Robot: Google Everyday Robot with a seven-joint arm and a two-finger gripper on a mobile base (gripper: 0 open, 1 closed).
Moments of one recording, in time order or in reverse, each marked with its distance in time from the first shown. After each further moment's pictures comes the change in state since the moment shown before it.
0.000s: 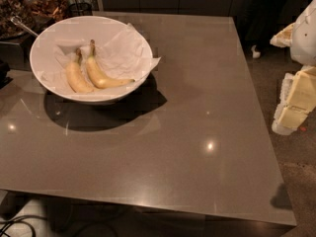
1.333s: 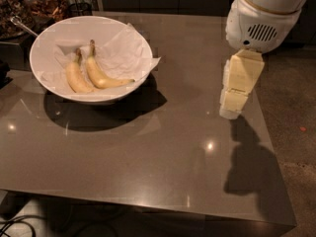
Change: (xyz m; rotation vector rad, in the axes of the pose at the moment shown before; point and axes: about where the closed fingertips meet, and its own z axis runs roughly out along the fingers) arm -0.078 -0.004 0.018 -0.068 0.090 -0.010
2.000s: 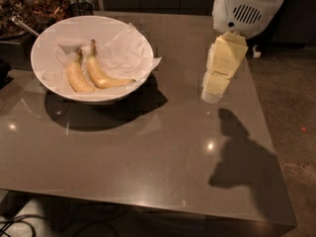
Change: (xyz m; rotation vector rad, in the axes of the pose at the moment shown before) arm -0.029 -0.013 -0.010 -0.005 -0.072 0.023
